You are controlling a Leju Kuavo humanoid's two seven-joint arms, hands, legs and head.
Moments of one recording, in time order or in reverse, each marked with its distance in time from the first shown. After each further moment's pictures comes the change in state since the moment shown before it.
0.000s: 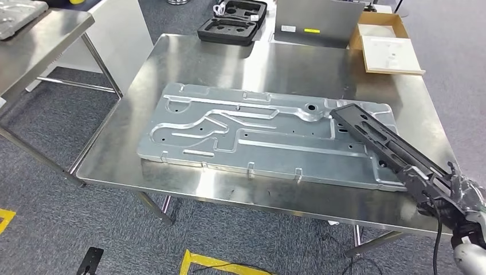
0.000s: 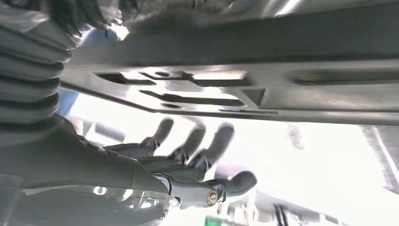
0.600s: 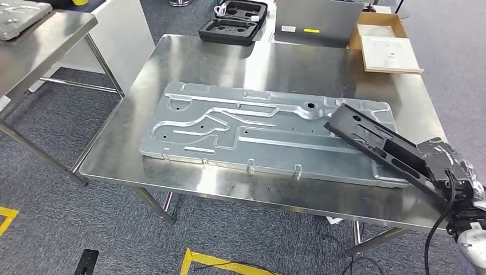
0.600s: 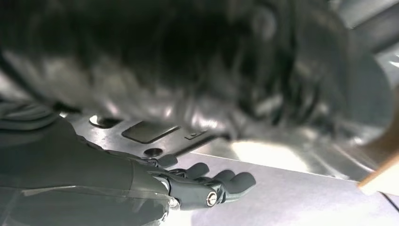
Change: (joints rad) left arm -0.002 -0.011 0.000 0.000 0.011 0.118 0.047; right arm -0.052 0.075 -0.064 -0.107 -0.322 -0.137 -0.105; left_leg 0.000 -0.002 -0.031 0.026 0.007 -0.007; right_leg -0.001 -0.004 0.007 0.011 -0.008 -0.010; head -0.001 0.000
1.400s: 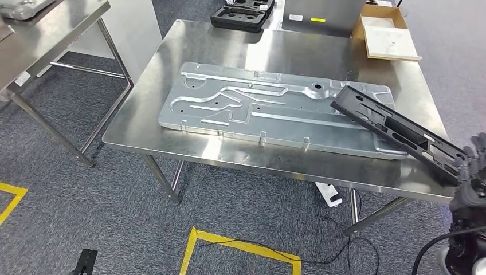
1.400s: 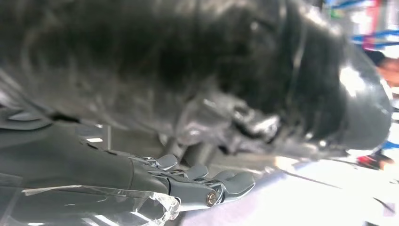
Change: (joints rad) left arm -0.003 -0.002 0.000 0.000 -0.001 0.000 0.039; right arm 0.149 0.182 -0.153 -0.388 -0.345 -0.411 -0.226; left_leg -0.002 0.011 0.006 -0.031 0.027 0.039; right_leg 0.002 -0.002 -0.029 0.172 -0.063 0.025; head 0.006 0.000
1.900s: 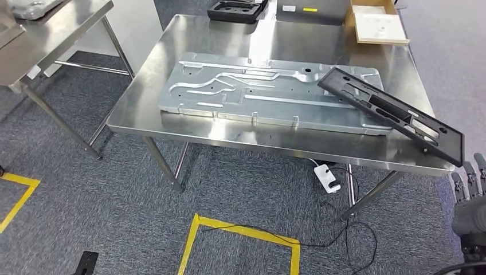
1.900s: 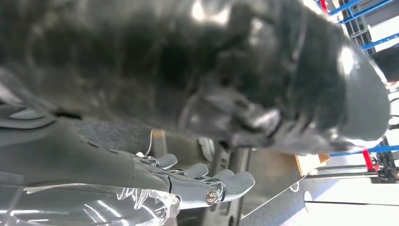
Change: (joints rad) left arm 0.005 0.007 0.000 0.000 -0.013 -0.021 0.009; right arm 0.174 0.084 -0.116 -0.168 -0.277 -0.001 -0.111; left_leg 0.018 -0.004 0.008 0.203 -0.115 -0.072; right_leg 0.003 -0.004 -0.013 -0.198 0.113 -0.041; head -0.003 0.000
